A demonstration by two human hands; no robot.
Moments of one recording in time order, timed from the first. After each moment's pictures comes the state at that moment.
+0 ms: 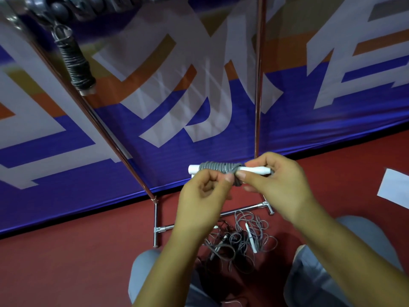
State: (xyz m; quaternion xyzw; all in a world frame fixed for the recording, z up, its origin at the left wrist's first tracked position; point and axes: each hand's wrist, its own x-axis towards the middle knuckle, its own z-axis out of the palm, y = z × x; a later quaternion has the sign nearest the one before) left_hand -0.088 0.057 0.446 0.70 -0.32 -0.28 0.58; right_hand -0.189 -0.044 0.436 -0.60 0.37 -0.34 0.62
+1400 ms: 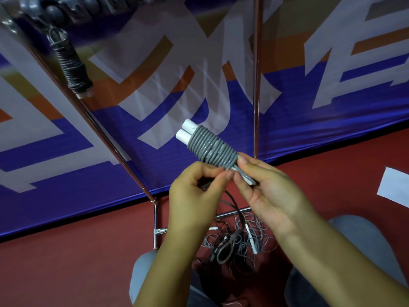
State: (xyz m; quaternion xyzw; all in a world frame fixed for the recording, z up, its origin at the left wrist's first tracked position) left_hand -0.089 0.053 0.457 0.69 -0.37 -0.14 0.61; right_hand -0.177 -0.032 0.454 -0.20 0.28 -0.32 0.88
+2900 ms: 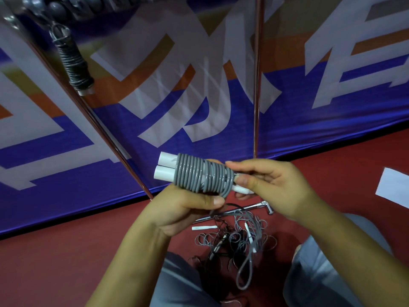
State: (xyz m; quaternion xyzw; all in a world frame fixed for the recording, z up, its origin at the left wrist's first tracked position) left_hand -0.047 0.067 0.455 0.50 -0.33 -0.58 0.56; right_hand -0.198 -0.043 0.442 -0.65 0.15 -0.30 0.68
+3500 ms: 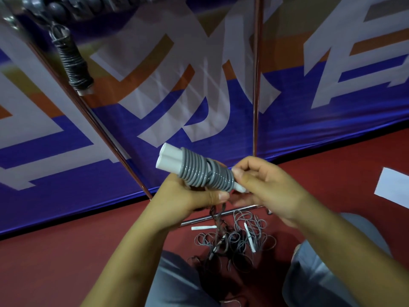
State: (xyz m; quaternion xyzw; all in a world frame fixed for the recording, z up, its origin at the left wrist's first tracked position) left_hand -0.049 0.067 0.466 0.58 -0.48 -0.40 0.53; right_hand -0.194 -0.041 0.437 -0.63 0.23 -0.20 0.72
